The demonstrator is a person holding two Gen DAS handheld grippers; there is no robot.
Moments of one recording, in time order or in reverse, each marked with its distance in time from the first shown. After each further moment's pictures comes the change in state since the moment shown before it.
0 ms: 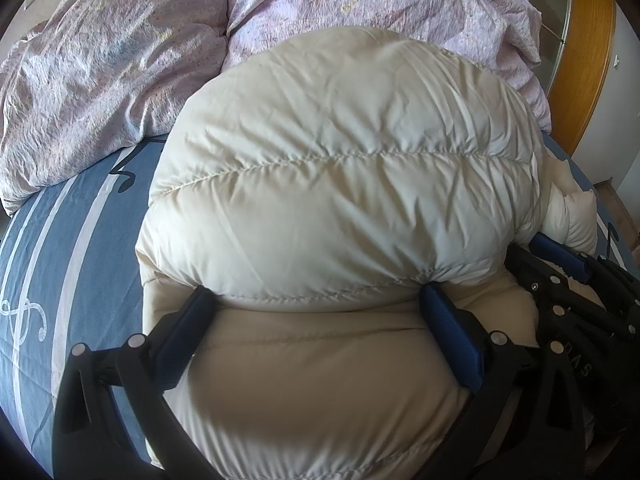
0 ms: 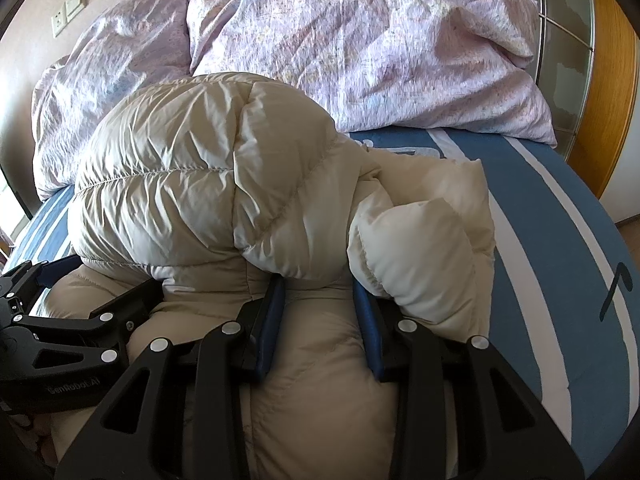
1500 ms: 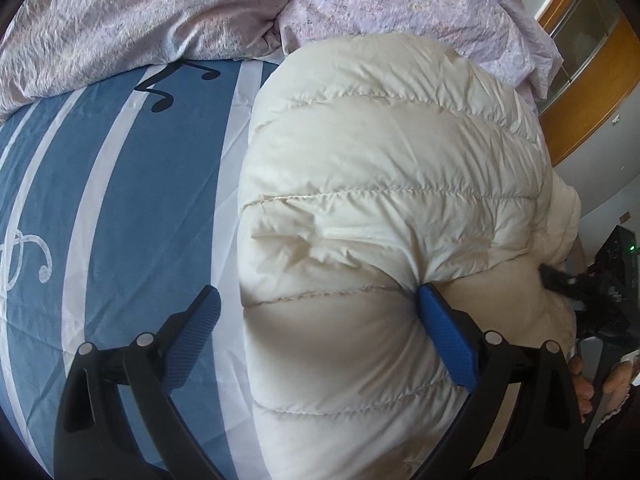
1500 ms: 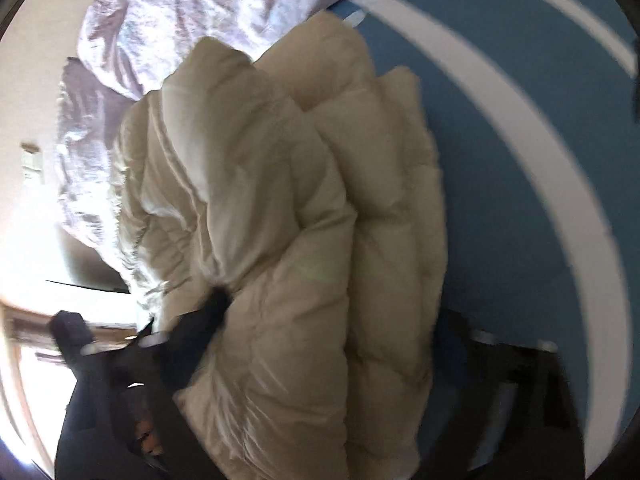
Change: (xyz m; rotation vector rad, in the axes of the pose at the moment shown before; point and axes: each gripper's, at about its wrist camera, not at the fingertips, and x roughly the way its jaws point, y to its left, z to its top) left arm -0.022 0.083 -0.015 -0.208 0.184 -0.206; right arm -0.007 -0.072 -0.024 0.612 0.395 0.396
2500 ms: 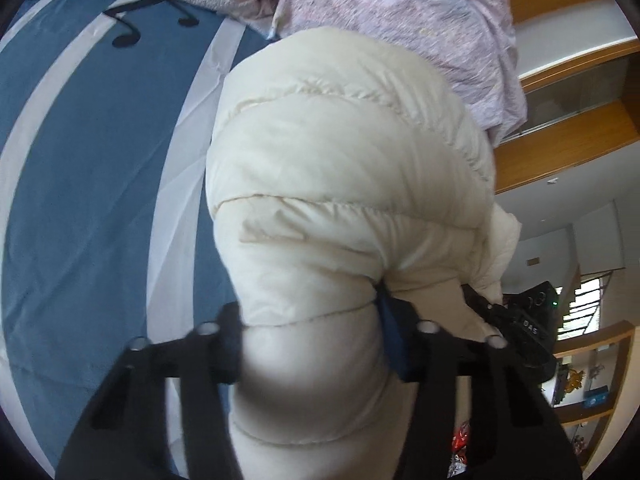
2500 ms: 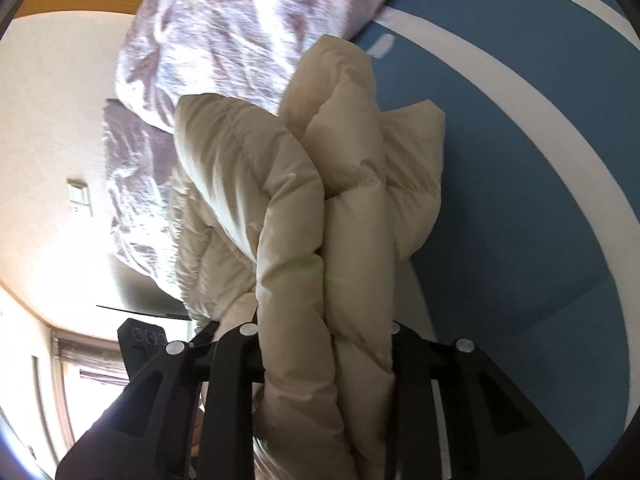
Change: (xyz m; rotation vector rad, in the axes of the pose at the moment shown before) left arm 0.008 0.030 0.021 -0.203 0.070 -0.394; right arm -0.023 -0.005 0.004 0.039 -0.107 0.184
